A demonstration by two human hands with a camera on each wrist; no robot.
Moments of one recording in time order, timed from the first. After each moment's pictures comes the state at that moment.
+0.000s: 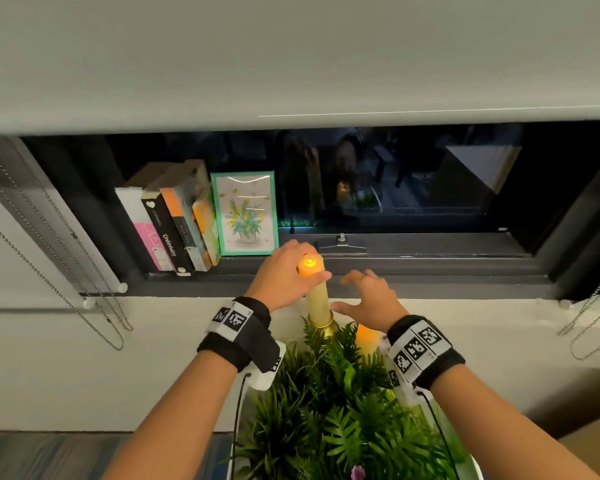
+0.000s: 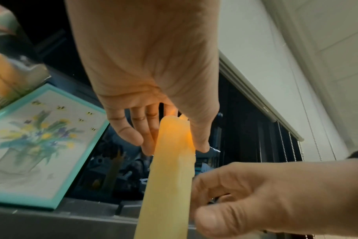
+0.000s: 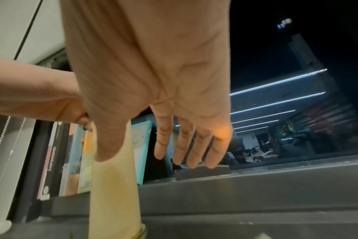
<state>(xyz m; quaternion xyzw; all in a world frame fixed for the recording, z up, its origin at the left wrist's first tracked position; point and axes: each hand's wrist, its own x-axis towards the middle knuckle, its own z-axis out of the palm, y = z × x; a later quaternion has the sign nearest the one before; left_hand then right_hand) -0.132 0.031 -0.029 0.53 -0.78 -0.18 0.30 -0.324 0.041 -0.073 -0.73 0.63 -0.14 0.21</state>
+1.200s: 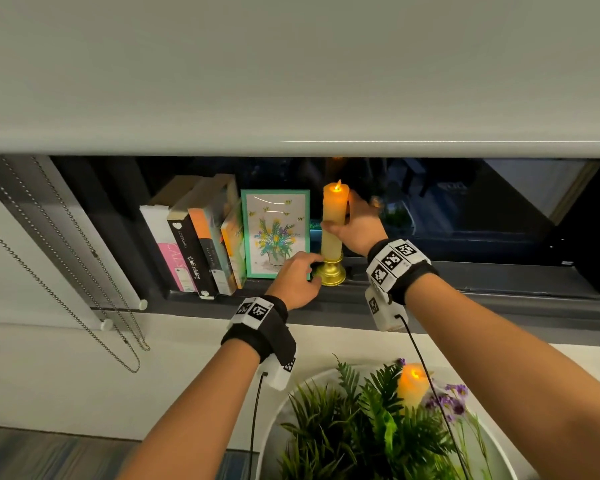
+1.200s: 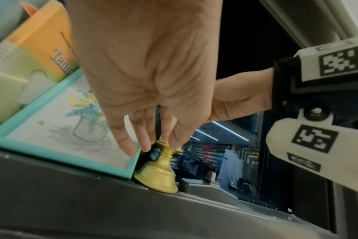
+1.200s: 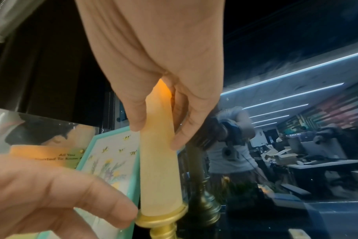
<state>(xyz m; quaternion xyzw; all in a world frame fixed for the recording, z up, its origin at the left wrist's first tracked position) -0.088 -0.054 -0.048 0.57 -0.74 -0.23 0.27 -0.233 -0.124 0.007 -0.72 0.57 -0.35 0.19</state>
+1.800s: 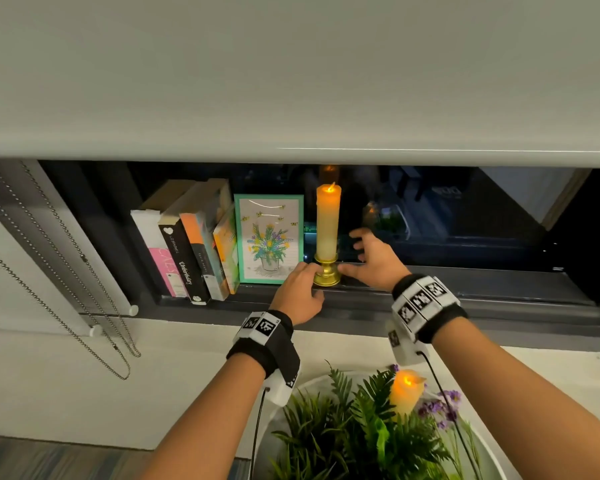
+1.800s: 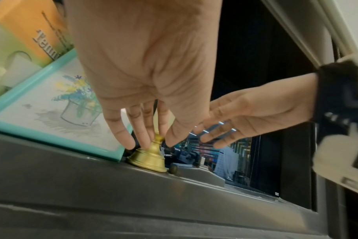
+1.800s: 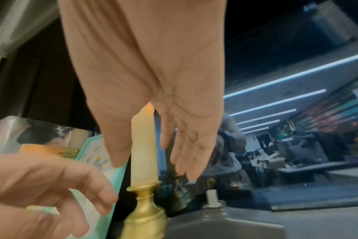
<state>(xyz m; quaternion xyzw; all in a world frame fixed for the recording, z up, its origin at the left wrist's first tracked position) -0.105 -0.055 -0.071 0.58 -0.74 -0.22 0.26 -0.279 -0.085 -0.017 -0.72 0.59 -0.25 0.27</state>
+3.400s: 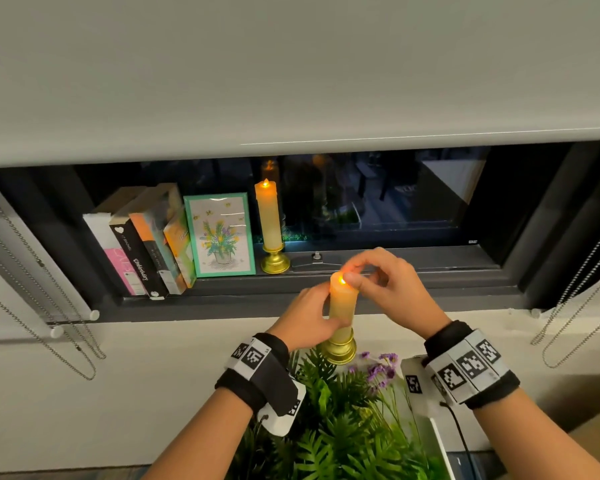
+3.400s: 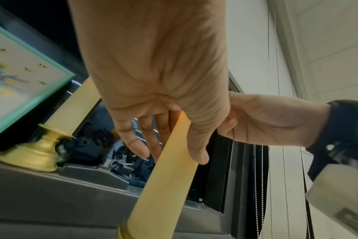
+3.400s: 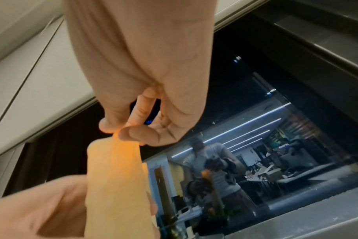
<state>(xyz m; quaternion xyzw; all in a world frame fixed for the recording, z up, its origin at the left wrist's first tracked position) -0.207 0.041 -0.053 0.44 -0.79 -0.34 0.27 -0.387 0.067 0.005 -0.74 0.45 -0.43 0.24</state>
